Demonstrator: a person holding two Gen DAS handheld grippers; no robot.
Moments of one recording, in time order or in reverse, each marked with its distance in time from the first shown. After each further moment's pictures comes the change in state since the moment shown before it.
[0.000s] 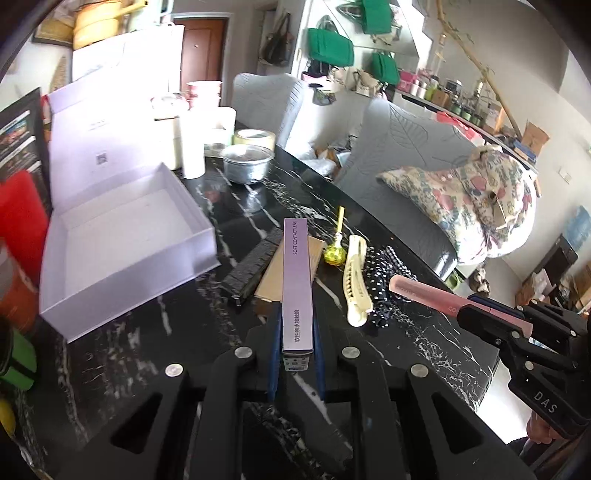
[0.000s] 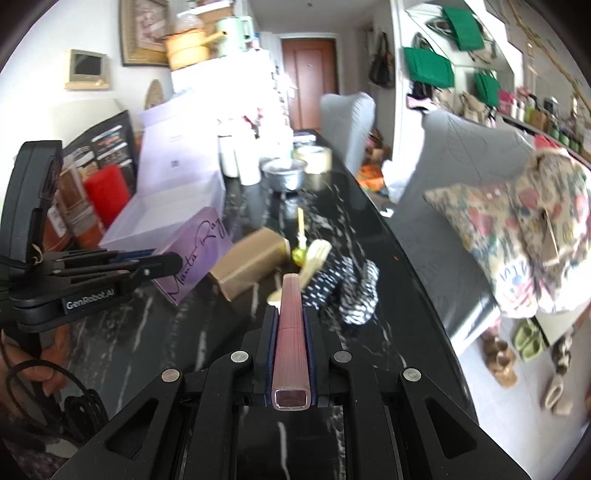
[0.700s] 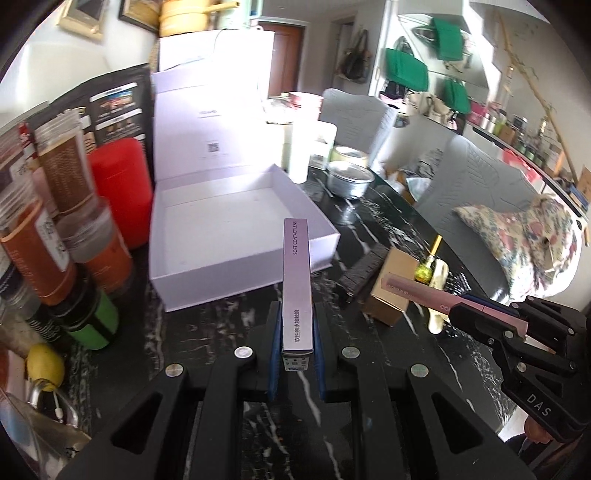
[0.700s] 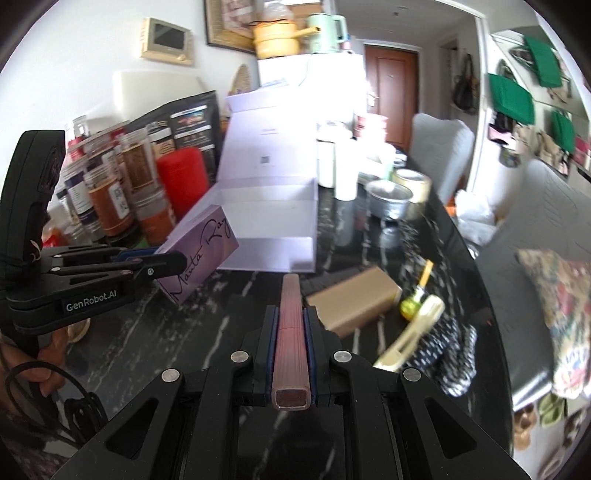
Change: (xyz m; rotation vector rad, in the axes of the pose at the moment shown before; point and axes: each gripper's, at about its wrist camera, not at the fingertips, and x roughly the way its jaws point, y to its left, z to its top) left arm -0.050 0.071 -0.014 -0.170 -0.047 0.231; right arm 0.033 0.075 0.032 -0.201 -0.009 0.236
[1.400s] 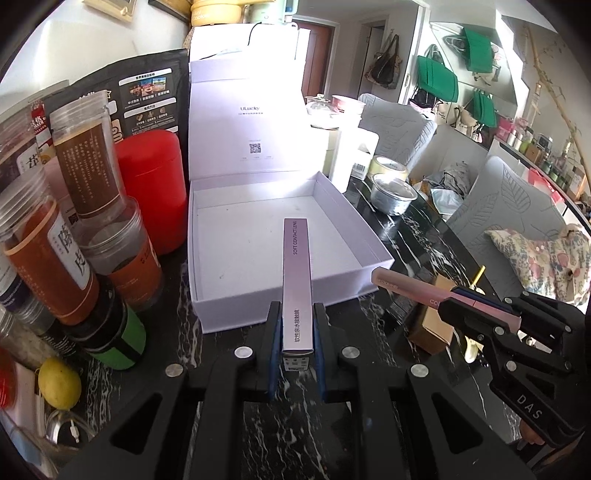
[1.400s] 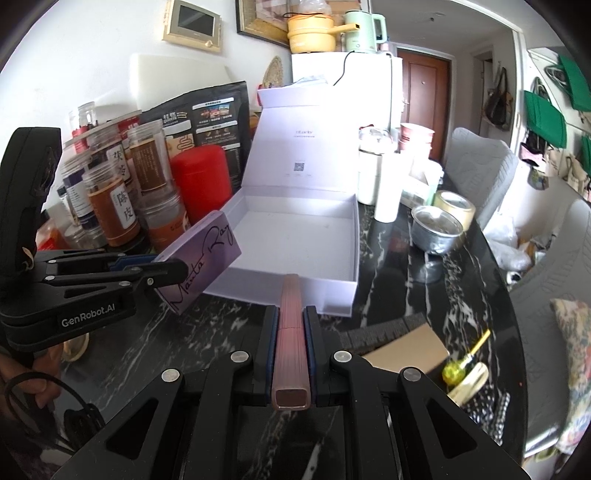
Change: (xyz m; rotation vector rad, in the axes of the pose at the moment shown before) left arm 0.026 0.045 0.024 -0.075 0.009 0.050; right arm 0.058 0.025 0.044 -0.086 0.019 0.062
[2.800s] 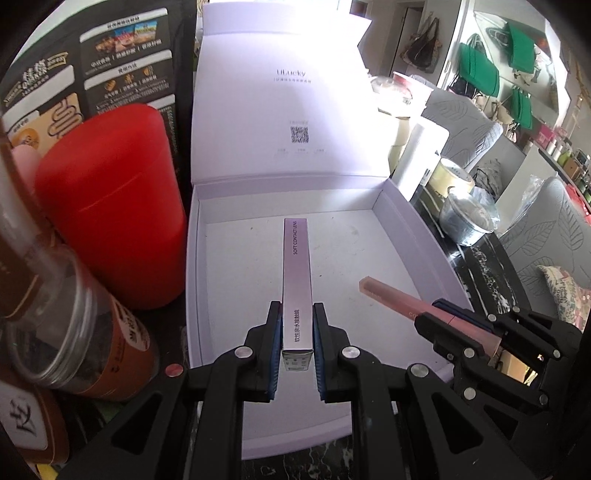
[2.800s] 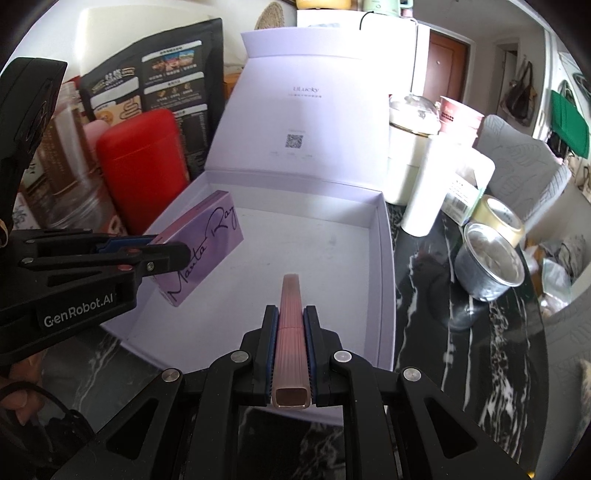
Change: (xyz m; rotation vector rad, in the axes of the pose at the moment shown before) left arm 0.120 0.047 0.073 -0.074 0.124 0.061; right arm 0.148 -0.010 0.065 -0.047 0.139 -0.021
